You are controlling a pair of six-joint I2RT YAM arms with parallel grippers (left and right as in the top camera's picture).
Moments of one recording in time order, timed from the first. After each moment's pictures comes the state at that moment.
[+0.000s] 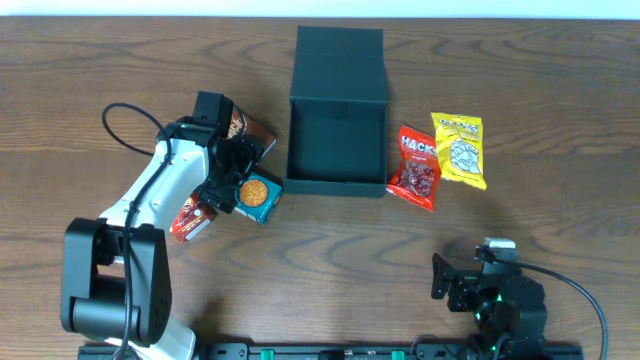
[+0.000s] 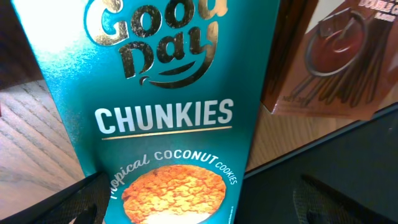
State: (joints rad) left arm -0.16 1.75 1.13 -0.77 0.21 -1.25; right arm 0.08 0.01 0.22 -0.87 -0.05 0.18
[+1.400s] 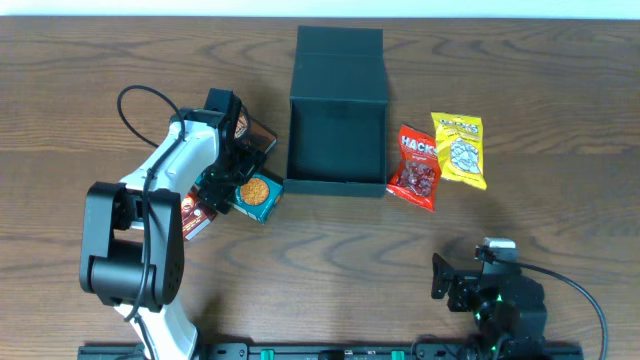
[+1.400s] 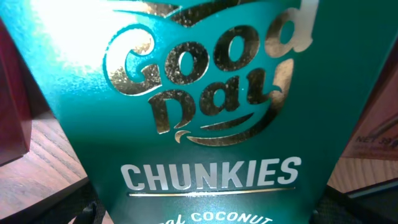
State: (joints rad) left arm -0.17 1.90 1.25 -0.92 0.15 -1.16; right arm 0.08 0.01 0.22 -0.87 -0.05 0.18
